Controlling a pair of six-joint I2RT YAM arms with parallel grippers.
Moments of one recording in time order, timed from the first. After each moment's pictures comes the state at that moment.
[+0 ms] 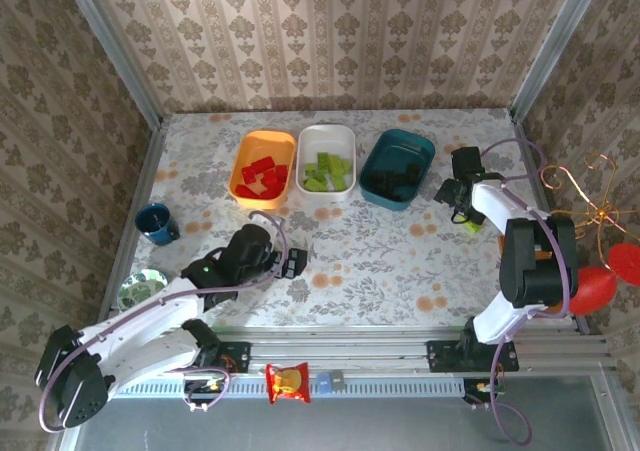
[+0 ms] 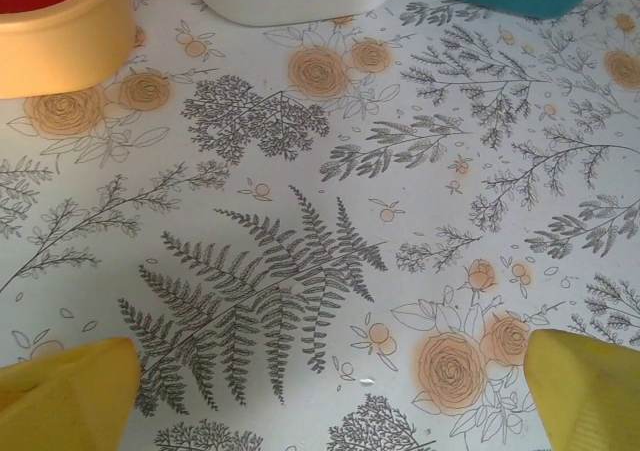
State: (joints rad) left arm -0.82 0.90 0.52 -0.33 -0.11 -0.41; right arm -0.03 1.66 1.04 -0.54 0.24 0.60
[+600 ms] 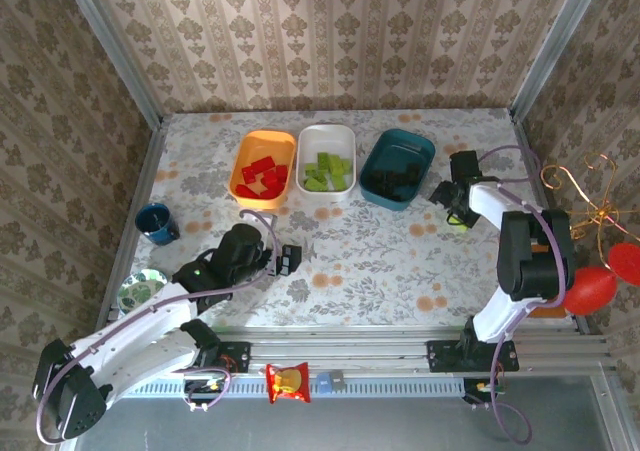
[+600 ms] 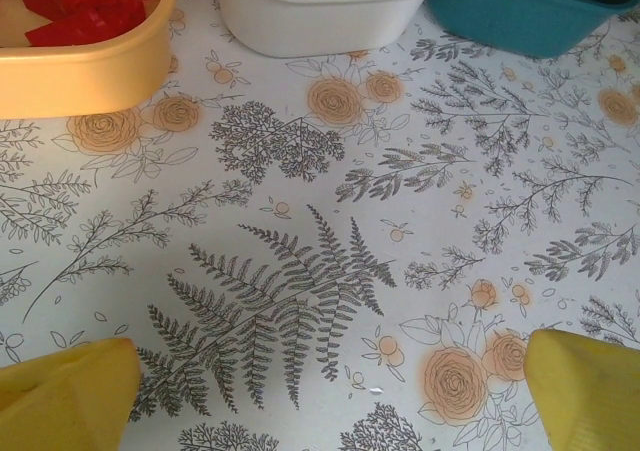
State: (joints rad) left arm -0.78 0.83 0.52 -0.35 -0.11 -0.41; right arm 0.00 1.67 0.98 -0.45 0.12 0.68
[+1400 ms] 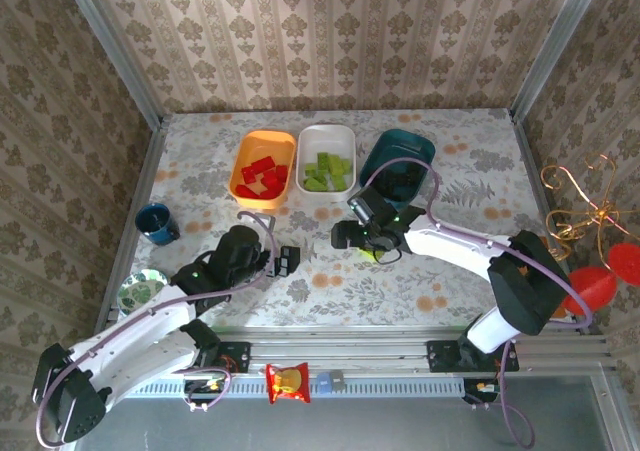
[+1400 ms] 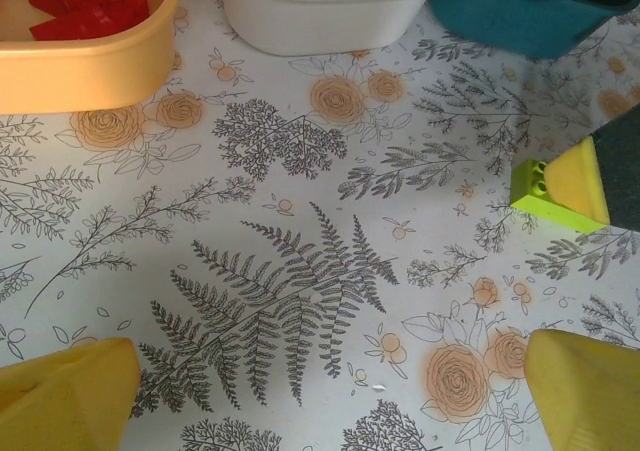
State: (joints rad) left arm -0.78 0.81 0.50 -0.34 -0.10 -0.41; right arm 0.70 1.55 0.99 -0.49 0.00 0.66
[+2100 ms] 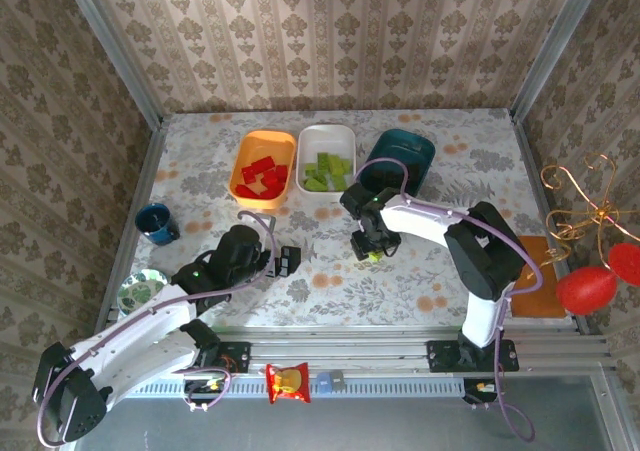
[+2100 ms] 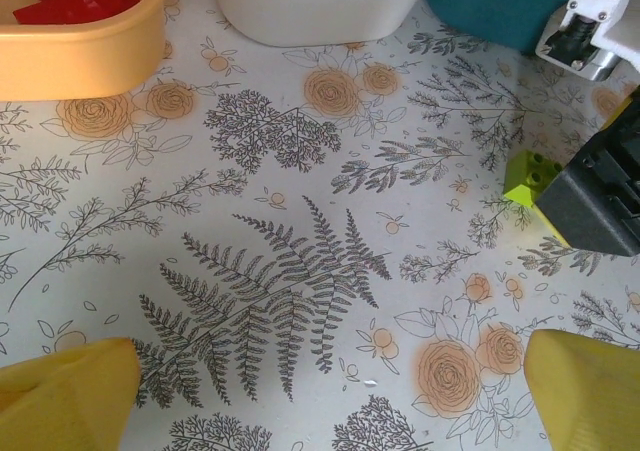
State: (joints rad) left arm -0.77 0.82 0.50 -0.34 -0.08 -0.43; right arm 0.65 1.84 1.18 -0.81 0.12 0.30
